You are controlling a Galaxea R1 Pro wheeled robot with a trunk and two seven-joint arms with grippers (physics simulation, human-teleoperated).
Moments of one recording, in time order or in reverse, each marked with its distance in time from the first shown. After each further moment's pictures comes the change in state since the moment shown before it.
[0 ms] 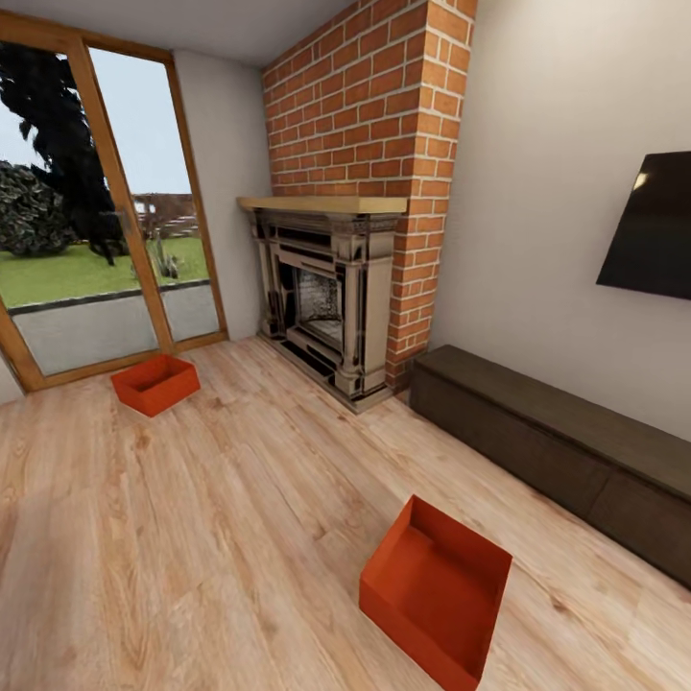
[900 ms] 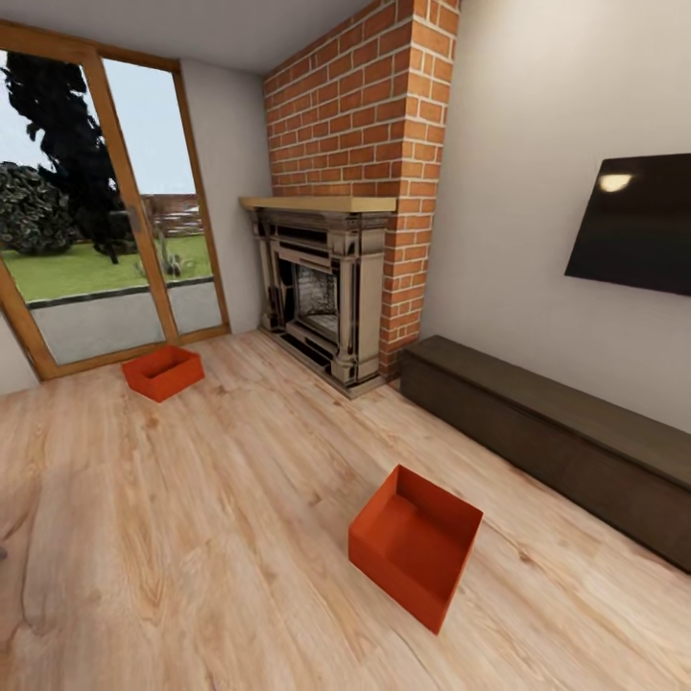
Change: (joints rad) left arm 0.000 0.000 0.000 -0.001 0.000 0.001 0.000; right arm 0.000 0.000 0.000 0.000 0.001 0.000 0.000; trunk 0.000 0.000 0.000
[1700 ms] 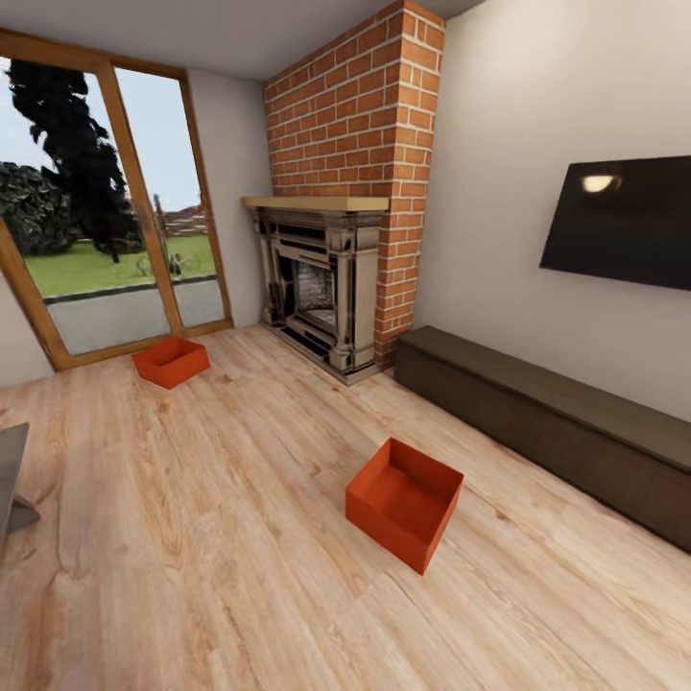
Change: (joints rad) left arm 0.000 0.000 0.001 -0.001 -0.003 -0.003 0.001; right arm 0.000 0.000 0.000 0.000 -0.002 -0.001 0.000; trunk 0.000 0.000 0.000
